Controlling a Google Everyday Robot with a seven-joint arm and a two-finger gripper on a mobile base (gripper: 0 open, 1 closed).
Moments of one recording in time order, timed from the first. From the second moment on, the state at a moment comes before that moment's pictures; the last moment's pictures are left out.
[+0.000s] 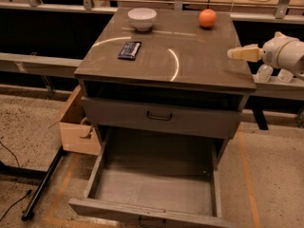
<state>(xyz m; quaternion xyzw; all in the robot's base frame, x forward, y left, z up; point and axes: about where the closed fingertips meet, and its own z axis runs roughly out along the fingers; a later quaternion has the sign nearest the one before) 0.777 -0.357 0.896 -0.18 0.76 0.03 0.62</state>
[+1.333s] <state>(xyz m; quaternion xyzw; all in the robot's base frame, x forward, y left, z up) 0.885 -0.334 0.911 -0.13 0.74 0.06 0.66</state>
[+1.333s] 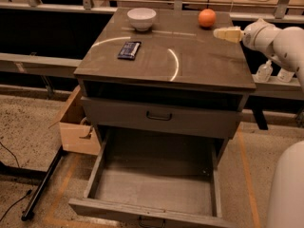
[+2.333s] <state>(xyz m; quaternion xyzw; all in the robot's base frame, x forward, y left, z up) 0.945 -0.309 0.923 -0.08 0.72 0.03 0.68</state>
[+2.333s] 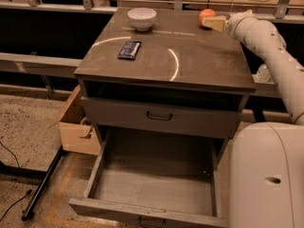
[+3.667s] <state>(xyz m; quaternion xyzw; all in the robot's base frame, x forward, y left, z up) 0.984 -0.281 0.904 -0.11 0.72 0.04 0.68</state>
